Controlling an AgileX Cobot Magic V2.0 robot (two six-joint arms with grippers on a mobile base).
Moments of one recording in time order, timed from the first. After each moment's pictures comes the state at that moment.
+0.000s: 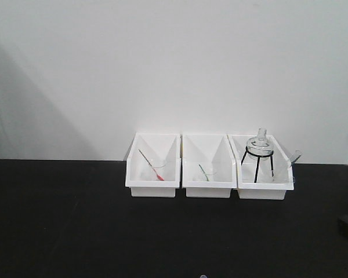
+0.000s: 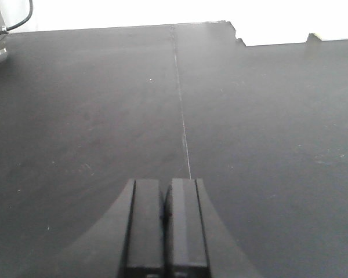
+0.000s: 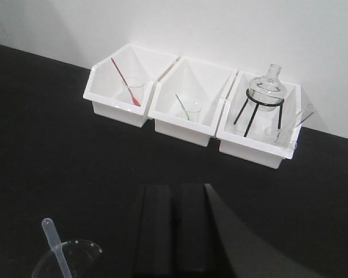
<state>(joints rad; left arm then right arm) -0.07 -0.01 0.03 -0.02 0.01 0.05 0.37 0.69 -0.67 -0.23 0.34 0.14</state>
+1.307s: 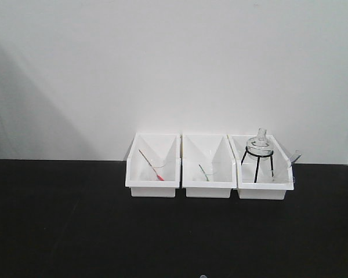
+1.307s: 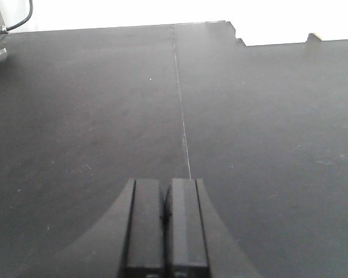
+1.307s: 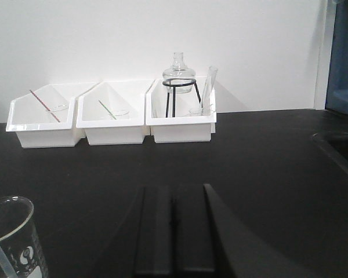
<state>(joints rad) -0.07 -0.01 0.03 -0.02 0.01 0.05 0.05 -0.01 0.03 -0.02 0.10 0.08</state>
